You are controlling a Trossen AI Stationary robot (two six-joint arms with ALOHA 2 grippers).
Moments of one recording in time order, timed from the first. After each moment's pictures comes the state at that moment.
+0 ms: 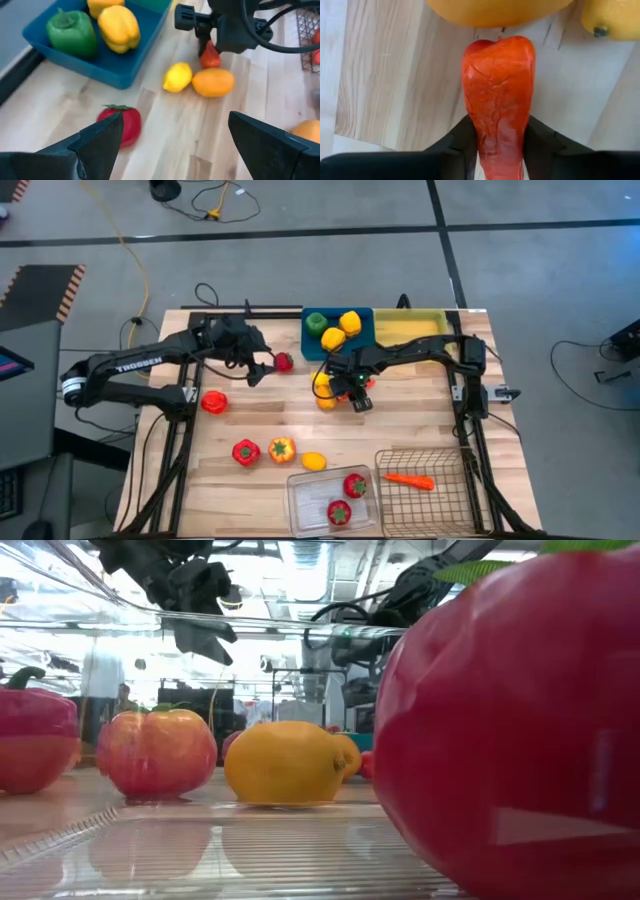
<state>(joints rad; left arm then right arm) 0.44 1.07 0.84 -0.49 0.17 -0.07 -0.19 1.96 1.29 -0.72 -0.06 -0.48</state>
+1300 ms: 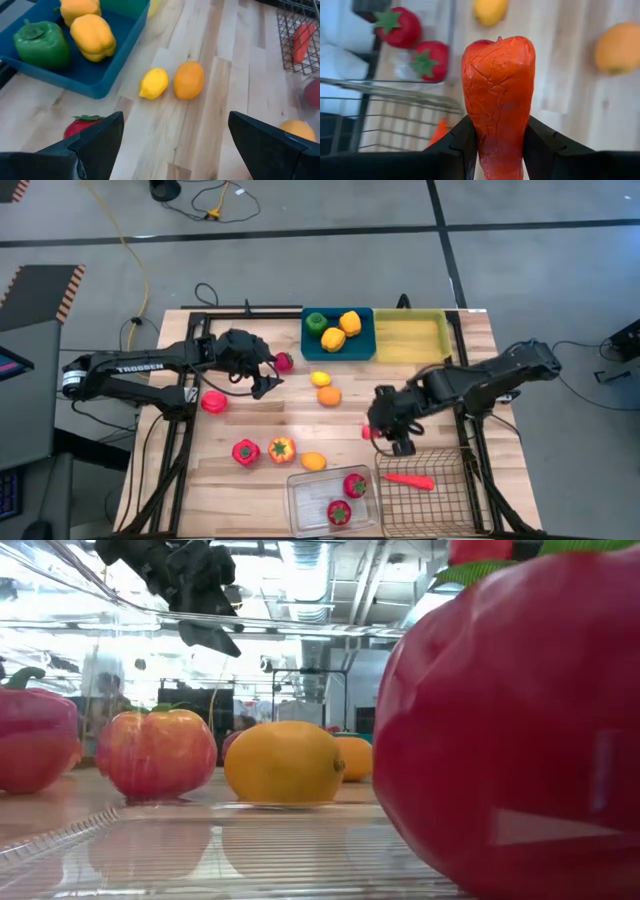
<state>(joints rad) 0.27 1.08 0.83 -0.43 0.06 -0.14 0.31 1.41 1.29 -0.96 -0.06 0.16</state>
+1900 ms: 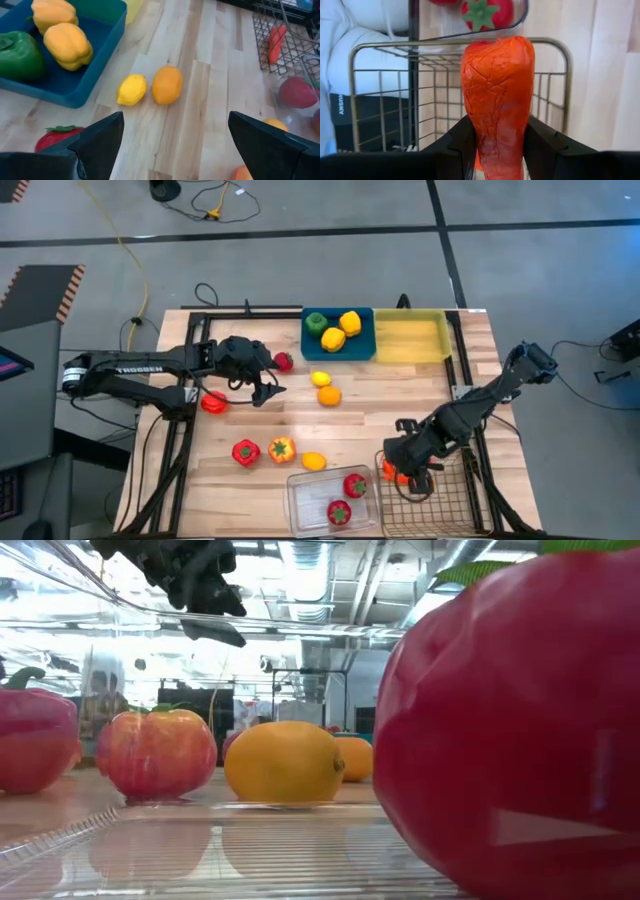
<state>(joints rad) 0.18 1.08 0.83 -0.39 0.06 -0.17 0.60 1.46 1.29 -1.02 -0.08 0.58</state>
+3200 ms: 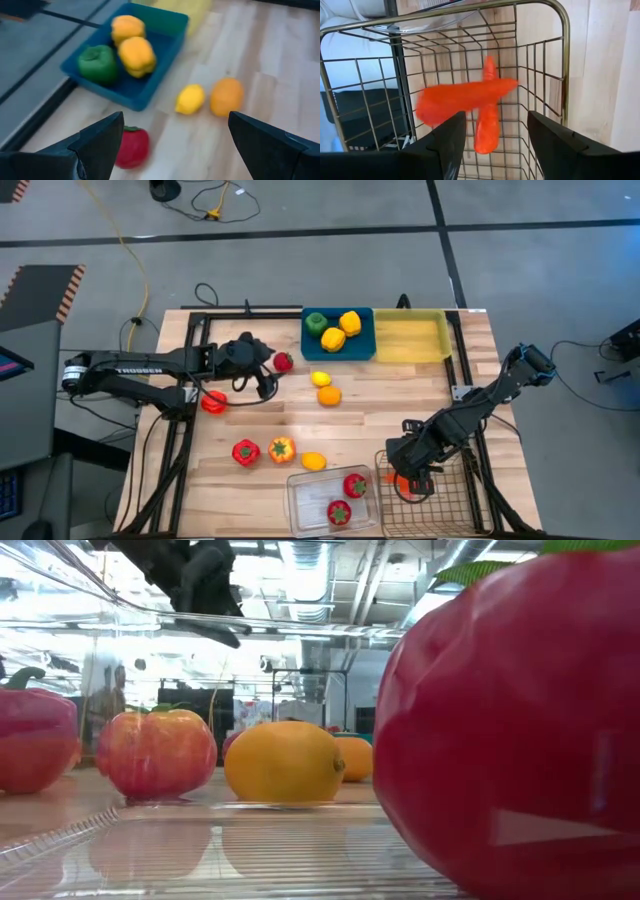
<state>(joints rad) 0.14 1.08 0.83 -0.39 -0.30 -0.16 0.61 1.49 1.29 -1.10 -0.10 0.67</state>
